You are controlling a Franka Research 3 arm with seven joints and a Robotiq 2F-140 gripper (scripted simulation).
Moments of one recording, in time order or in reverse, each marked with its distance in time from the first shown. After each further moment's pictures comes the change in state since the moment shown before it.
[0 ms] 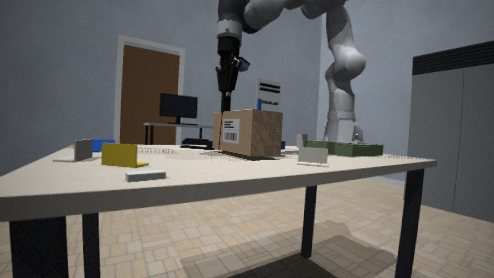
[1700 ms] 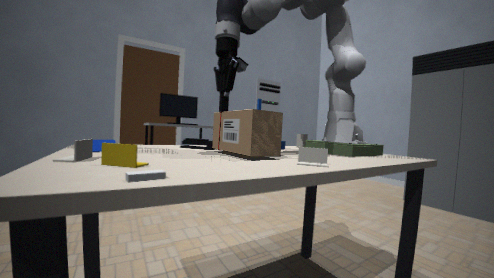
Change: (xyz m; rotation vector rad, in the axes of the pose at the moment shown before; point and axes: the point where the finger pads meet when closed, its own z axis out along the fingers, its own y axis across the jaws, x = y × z) arm -0.001 -0.012 -0.001 -0.001 -0.003 0.000
